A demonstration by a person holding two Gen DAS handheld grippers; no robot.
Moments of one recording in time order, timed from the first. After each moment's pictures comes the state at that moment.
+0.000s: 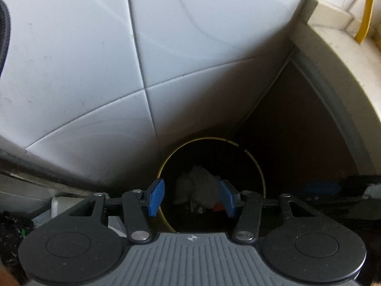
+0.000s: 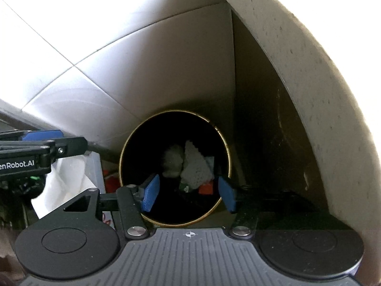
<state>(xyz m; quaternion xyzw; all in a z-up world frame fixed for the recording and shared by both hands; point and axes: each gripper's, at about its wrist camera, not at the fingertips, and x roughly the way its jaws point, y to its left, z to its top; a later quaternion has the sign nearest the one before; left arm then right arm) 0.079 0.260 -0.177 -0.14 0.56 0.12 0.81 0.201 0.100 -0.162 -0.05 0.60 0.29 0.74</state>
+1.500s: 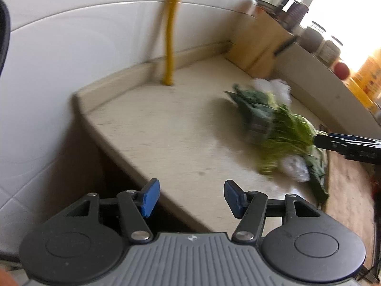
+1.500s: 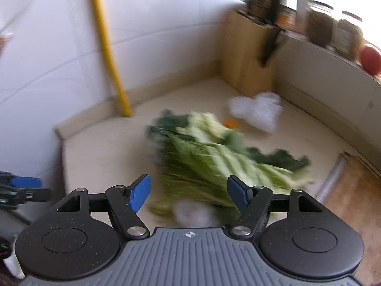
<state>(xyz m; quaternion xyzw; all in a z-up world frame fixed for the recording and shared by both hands) 0.119 0.100 -0.040 -0.11 0.45 -0.13 0.88 0.177 -0.207 0.016 0.00 0.39 0.10 0.91</state>
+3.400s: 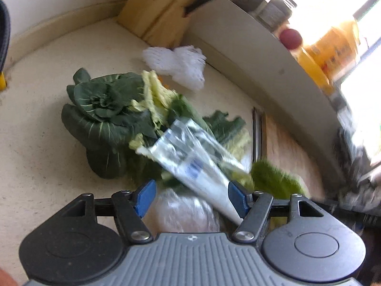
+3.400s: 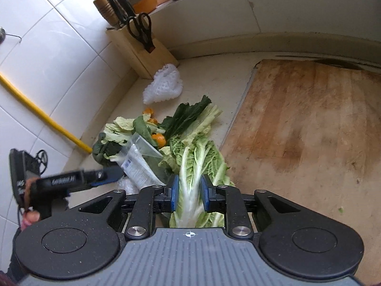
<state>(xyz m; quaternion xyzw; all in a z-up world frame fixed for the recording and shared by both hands) 0.239 -0.057 -0.077 -0.16 0.50 -0.32 0.79 0.107 -0.369 -0.022 0.29 0.41 0.03 0.86</state>
